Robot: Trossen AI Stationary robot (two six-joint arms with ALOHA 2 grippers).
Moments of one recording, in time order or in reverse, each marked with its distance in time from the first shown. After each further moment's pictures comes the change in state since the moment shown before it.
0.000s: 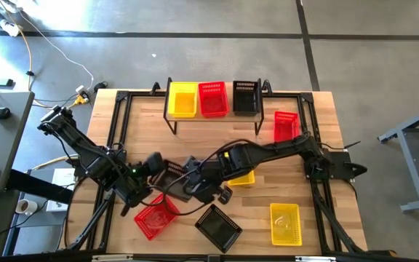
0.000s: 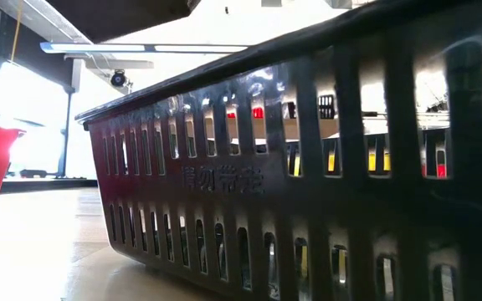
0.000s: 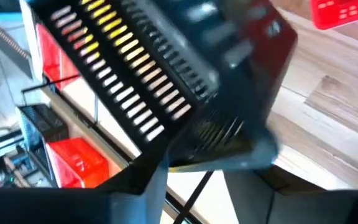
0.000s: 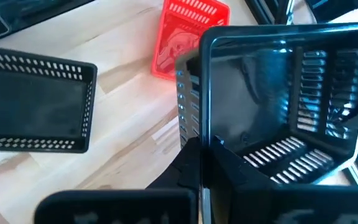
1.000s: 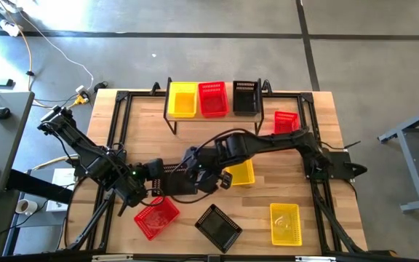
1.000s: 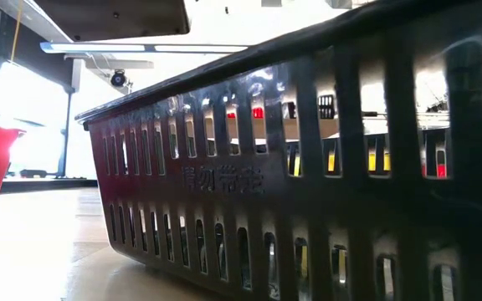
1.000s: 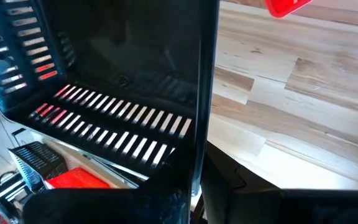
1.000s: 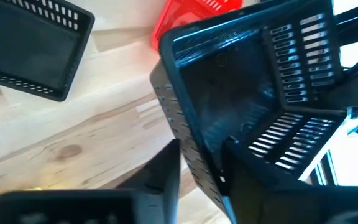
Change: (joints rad) left arm 0.000 0.000 0.000 -0.024 0.085 0.188; right arm -0.074 0.002 0.000 -0.036 -0.065 -0.306
